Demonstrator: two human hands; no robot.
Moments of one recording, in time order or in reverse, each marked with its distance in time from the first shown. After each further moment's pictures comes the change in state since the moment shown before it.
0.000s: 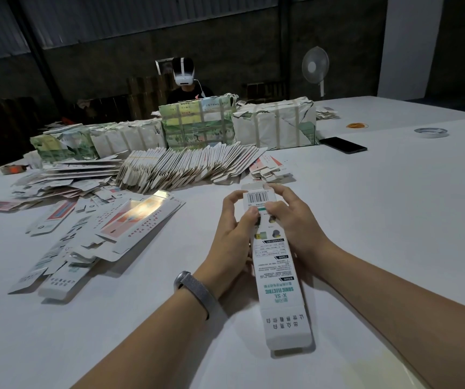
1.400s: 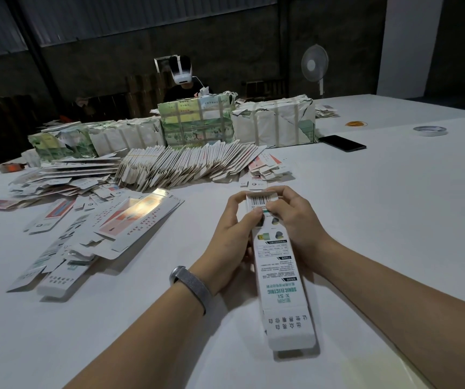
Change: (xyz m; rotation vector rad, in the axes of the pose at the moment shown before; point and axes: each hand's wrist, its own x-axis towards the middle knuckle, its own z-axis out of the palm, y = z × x) left_hand 0.004 -0.002 -0.005 0.026 -0.041 -0.137; right_hand 0.008 0.007 -0.005 0.069 0.026 0.035
